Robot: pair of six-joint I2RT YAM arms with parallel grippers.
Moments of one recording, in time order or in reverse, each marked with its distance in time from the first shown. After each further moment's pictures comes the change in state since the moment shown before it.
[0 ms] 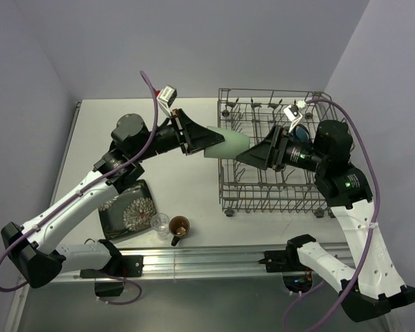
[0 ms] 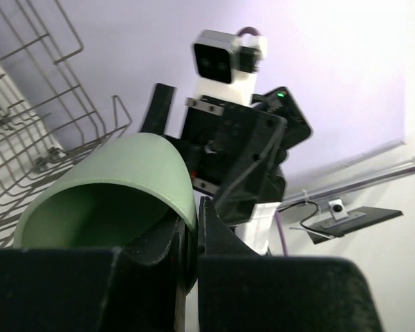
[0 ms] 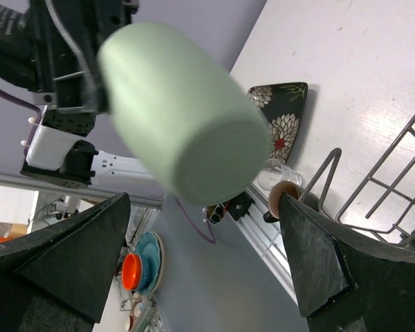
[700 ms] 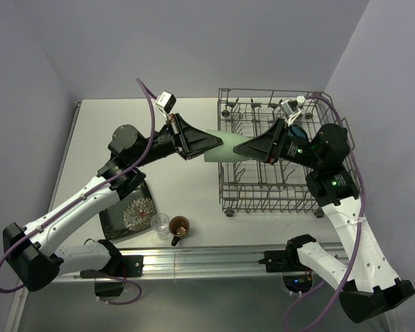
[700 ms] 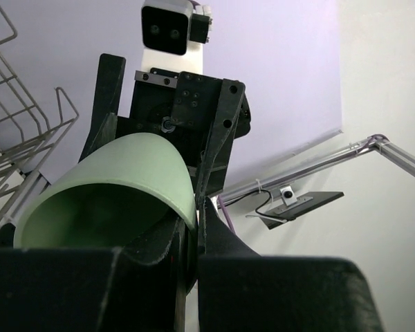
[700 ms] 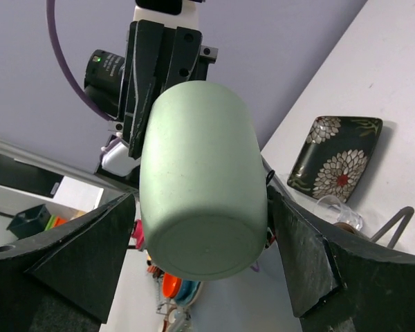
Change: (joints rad) left arm -0.002 -0.038 -0.136 0.270 0.043 -0.183; right arm 0.000 -0.011 -0.182 0.502 -0.109 0.312
